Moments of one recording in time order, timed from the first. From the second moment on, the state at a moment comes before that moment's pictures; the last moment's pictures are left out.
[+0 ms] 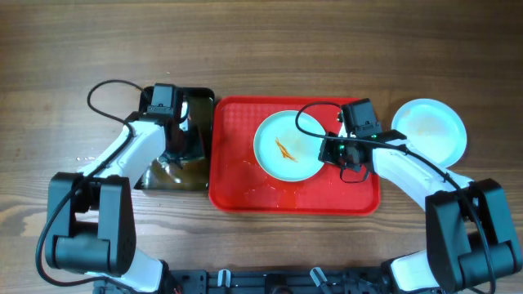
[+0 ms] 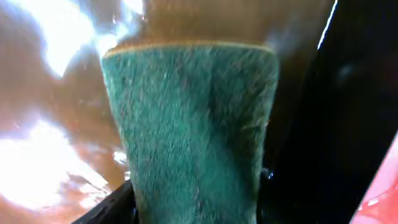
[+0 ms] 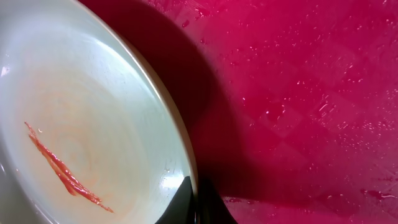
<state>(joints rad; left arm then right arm) -0.12 1.72 0.96 -0.63 0.12 -0.29 0.26 1.64 0.78 -0.38 -0.23 0.58</state>
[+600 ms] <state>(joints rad) -0.12 1.72 0.97 -0.67 0.05 -0.29 0.26 1.64 0.78 -0.38 -0.23 0.58</state>
